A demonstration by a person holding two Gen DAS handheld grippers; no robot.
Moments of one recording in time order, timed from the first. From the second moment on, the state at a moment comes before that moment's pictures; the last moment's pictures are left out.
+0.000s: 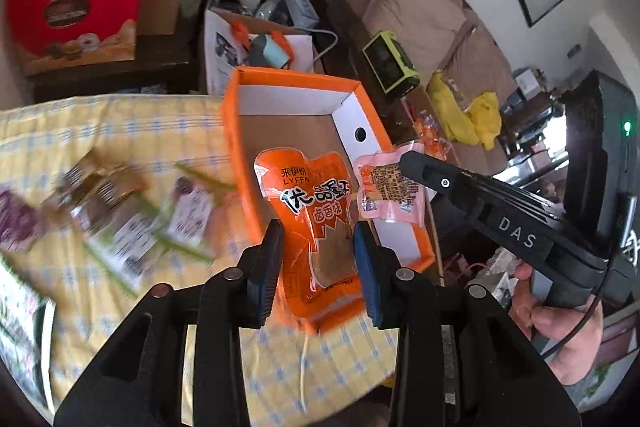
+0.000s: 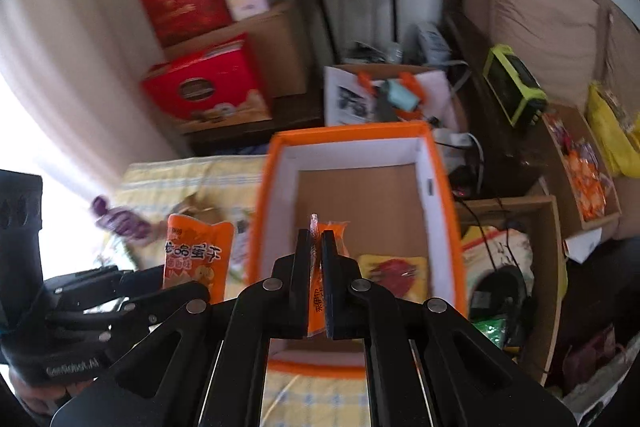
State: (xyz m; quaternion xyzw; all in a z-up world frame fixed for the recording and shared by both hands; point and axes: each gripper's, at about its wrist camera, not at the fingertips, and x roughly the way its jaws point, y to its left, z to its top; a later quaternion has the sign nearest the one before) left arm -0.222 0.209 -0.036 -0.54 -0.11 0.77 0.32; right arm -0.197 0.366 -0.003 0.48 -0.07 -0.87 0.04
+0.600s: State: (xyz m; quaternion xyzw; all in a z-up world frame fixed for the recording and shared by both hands) left arm -0.263 0.279 -0.097 -0.55 -0.07 0.77 0.31; right arm -0.258 0.398 -0.071 0.51 -0.06 -0.86 -0.03
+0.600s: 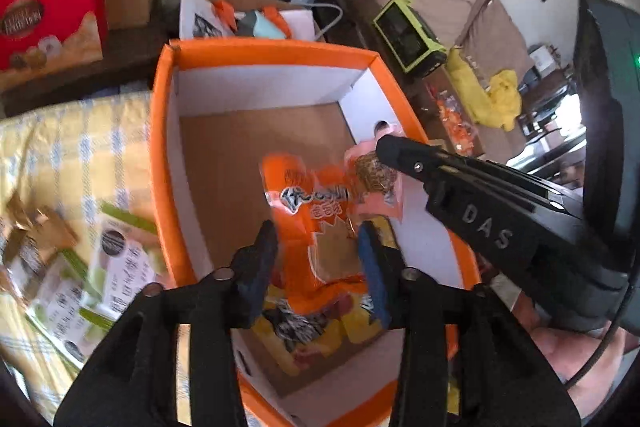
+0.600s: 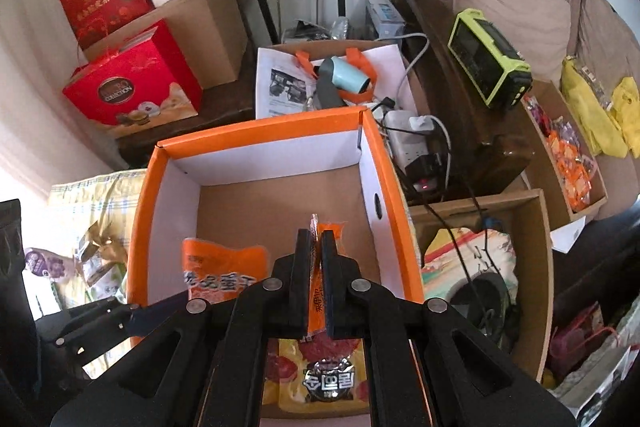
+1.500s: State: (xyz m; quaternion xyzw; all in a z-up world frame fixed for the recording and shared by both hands) left arm -0.234 0.208 -0.032 -0.50 -0.04 0.83 0.24; right arm -0.216 0.379 -0.037 0.45 -0.08 -0.89 -0.01
